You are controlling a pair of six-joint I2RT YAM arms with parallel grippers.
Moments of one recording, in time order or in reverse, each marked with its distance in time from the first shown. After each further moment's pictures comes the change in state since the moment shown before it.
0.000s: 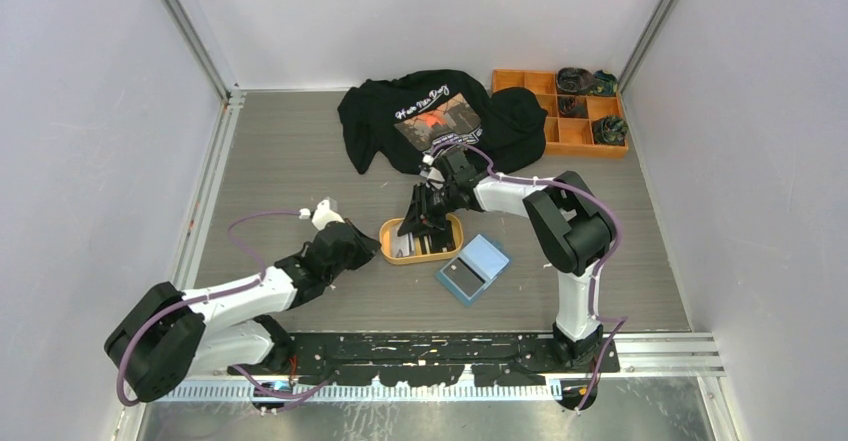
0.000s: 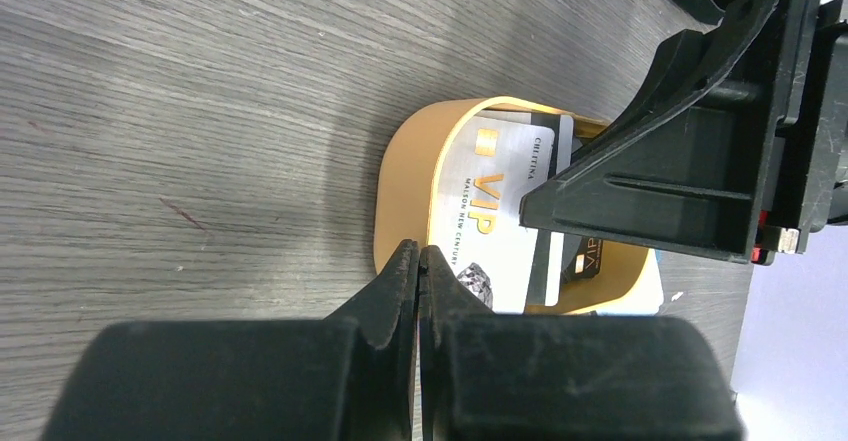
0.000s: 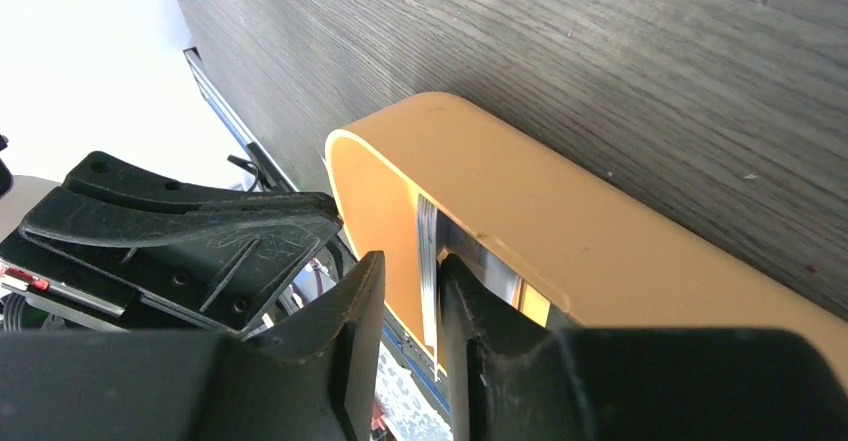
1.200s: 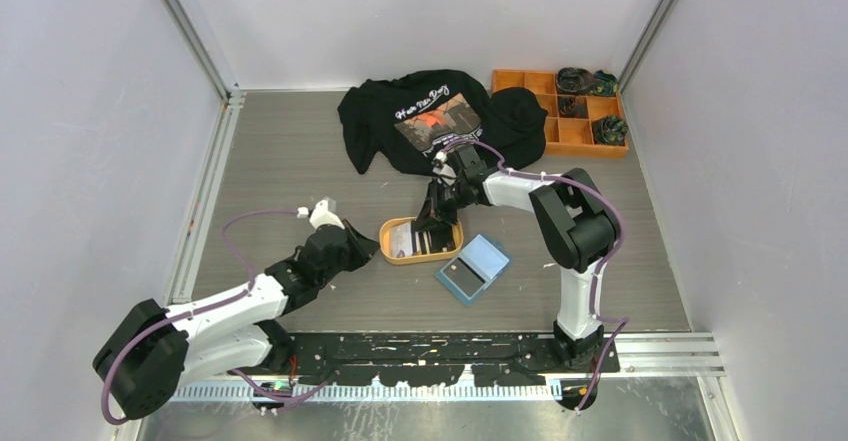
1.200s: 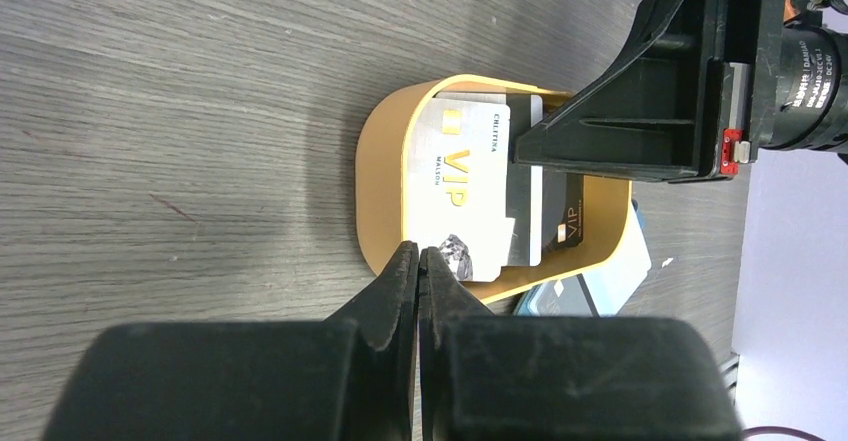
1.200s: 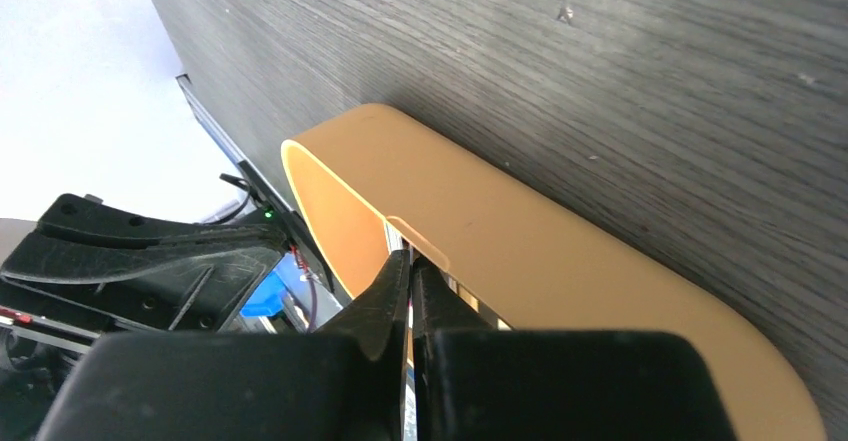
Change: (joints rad) left arm 0.000 -0.111 -0.019 -0.034 0.039 0.070; right arm -0.078 0.006 0.000 -0.047 -0.007 -0.030
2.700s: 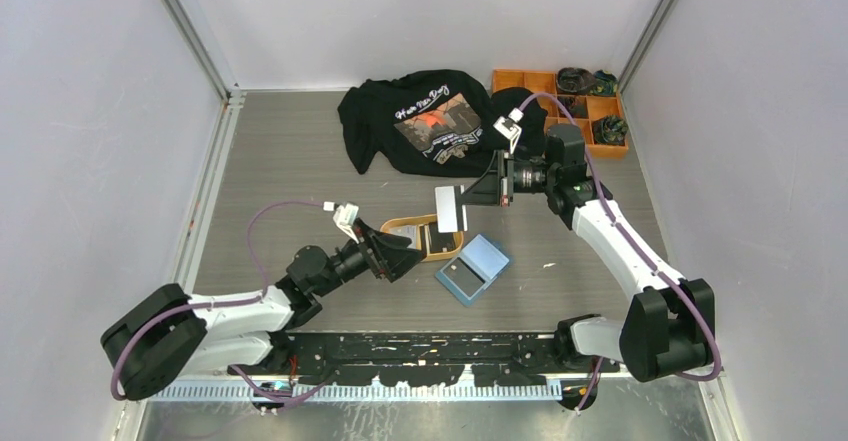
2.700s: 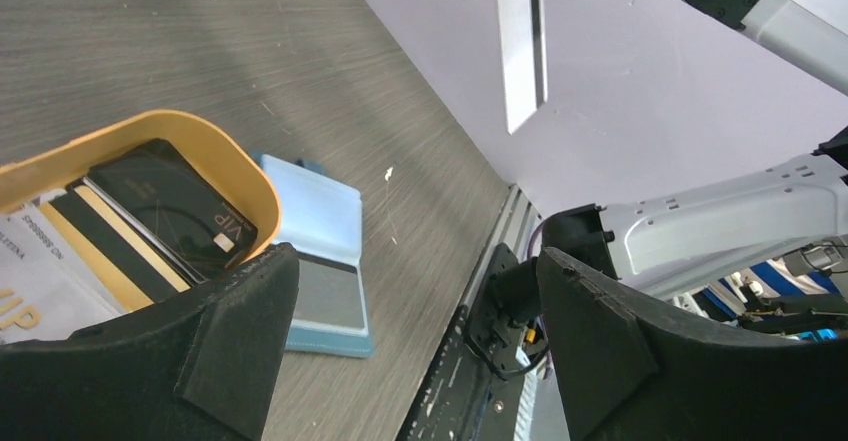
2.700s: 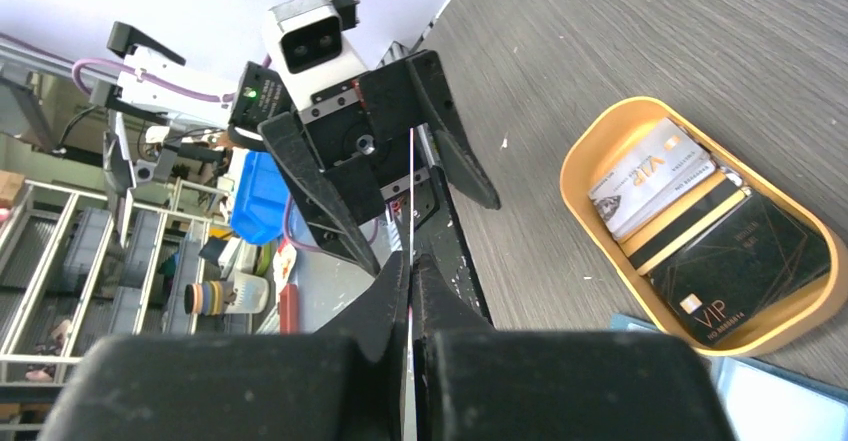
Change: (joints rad) left arm -0.112 0.055 -0.174 0.885 0.397 0.226; right arm -0.304 -0.707 -0.256 0.126 -0.464 -0.225
